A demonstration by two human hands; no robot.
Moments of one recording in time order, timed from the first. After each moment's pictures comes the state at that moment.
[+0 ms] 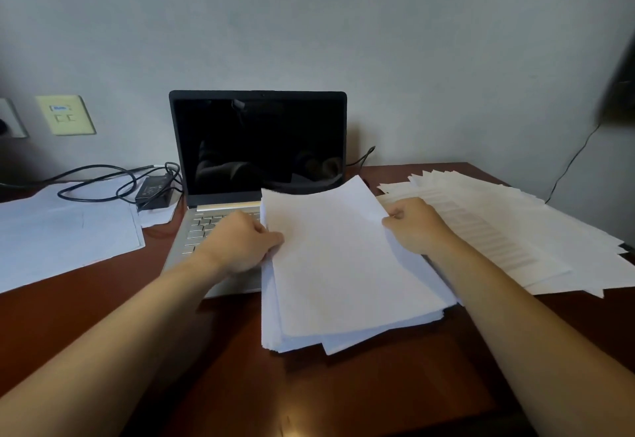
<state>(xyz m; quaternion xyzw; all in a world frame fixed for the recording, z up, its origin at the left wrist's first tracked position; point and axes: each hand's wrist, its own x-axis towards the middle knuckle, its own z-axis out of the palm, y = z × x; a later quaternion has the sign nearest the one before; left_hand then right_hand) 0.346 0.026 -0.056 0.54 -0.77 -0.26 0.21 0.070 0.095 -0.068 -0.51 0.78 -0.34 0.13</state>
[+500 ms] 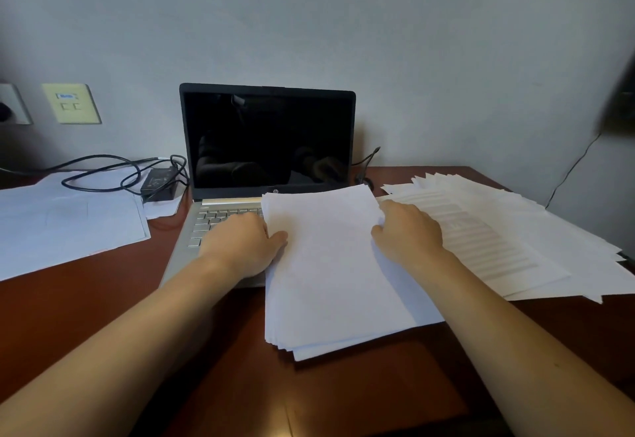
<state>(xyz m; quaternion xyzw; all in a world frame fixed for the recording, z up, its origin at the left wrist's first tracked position) 0.350 0.018 -0.074 0.55 -0.81 -0.11 0.17 0.112 0.099 -0.065 -0.52 0.83 -0.16 -0.08</state>
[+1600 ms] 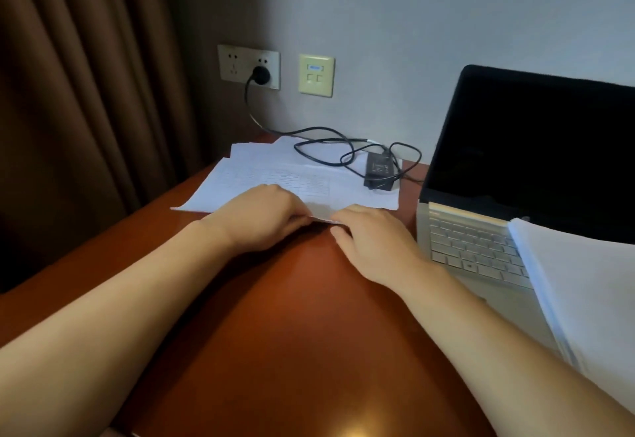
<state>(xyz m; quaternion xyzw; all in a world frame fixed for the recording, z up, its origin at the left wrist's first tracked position) 0.646 -0.064 -0.087 0.50 -0.85 -0.01 0.13 0.437 -0.051 -0.098 -0.85 0.50 -0.16 -0.02</state>
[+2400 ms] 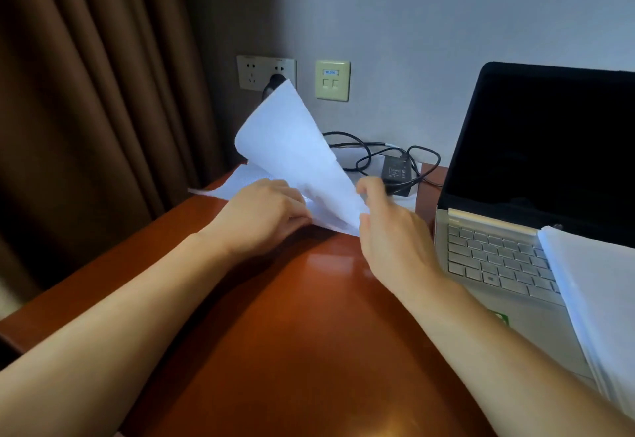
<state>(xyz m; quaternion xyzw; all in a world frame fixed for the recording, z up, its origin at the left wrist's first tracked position) 0.661 -0.066 -0.095 0.45 -0.86 0.11 0.21 0.439 -0.045 -0.089 -0.80 0.53 -0.28 -0.04</state>
